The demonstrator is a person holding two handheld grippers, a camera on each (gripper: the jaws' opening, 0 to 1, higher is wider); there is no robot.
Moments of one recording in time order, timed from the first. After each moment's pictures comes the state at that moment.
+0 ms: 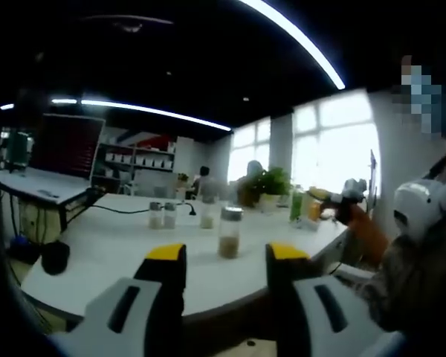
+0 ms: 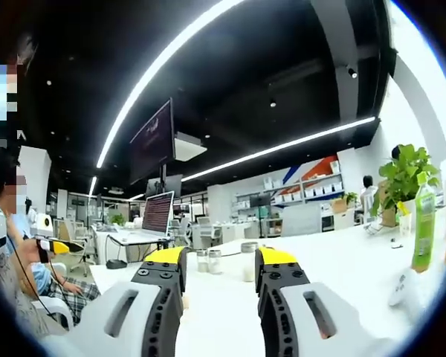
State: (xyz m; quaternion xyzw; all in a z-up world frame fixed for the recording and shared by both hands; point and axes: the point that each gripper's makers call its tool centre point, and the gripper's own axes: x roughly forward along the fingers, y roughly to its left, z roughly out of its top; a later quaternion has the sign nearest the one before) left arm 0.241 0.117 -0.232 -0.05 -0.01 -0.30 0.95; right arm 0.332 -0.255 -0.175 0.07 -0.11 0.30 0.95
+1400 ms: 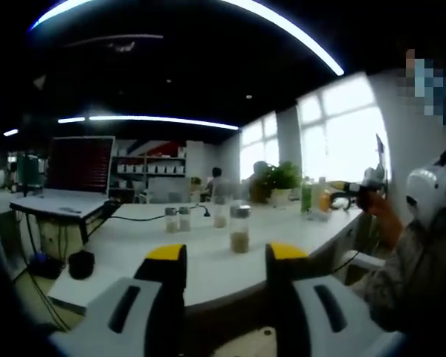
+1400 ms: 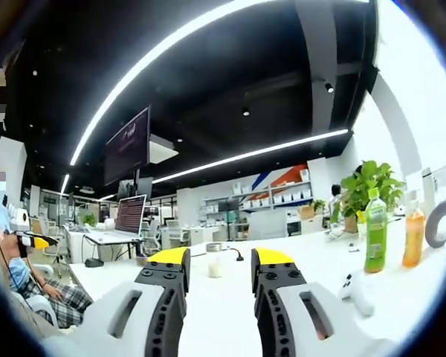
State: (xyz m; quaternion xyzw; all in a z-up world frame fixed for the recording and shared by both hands) left arm 0.210 0.135 -0.228 -0.01 -0.03 -0.26 0.96; right arm 0.292 -0.334 -0.179 0.07 -0.12 0.19 0.97
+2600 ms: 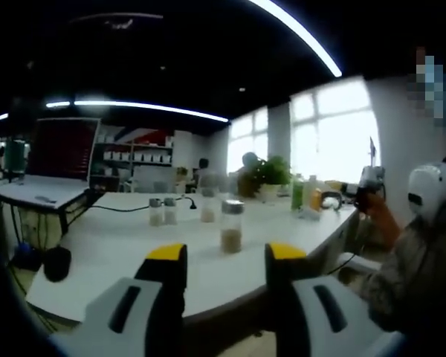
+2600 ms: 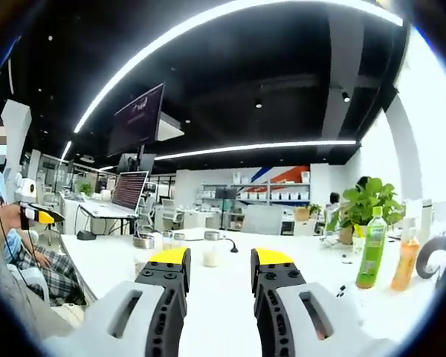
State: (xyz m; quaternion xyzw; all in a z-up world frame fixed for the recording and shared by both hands) left arm 0.250 0.114 -0.238 -0.03 0.00 -0.31 0.95; right arm 0.299 -0.295 -0.185 -0.02 -0.09 0.20 0.97
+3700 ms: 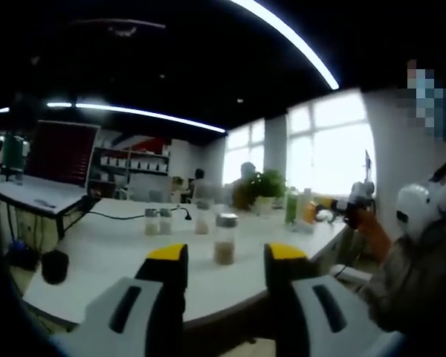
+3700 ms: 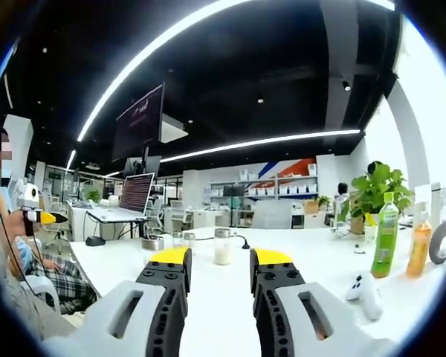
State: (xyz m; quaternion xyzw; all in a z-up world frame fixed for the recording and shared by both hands) left arm 0.238 0.119 -0.218 -0.05 -0.03 -0.31 0.95; right arm 0.306 -0.283 -0.193 0.01 -0.08 0.22 0.97
